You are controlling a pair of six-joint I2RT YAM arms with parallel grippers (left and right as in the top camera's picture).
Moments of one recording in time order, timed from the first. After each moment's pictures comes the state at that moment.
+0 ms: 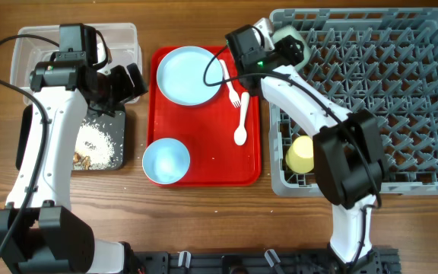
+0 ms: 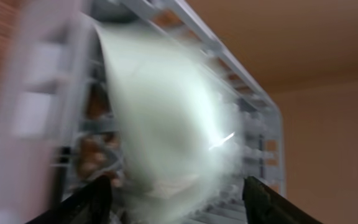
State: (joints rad) left arm 0.03 1.62 1.45 -1.03 0.17 -0.39; right arm 0.49 2.11 1.63 -0.54 0.94 -0.22
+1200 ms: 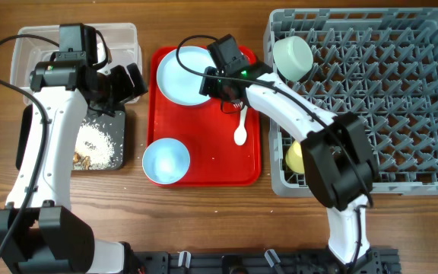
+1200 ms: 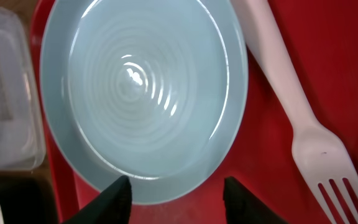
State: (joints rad) left arm 0.03 1.62 1.45 -1.03 0.17 -0.39; right arm 0.56 2.15 1.63 -0.51 -0.10 0.81
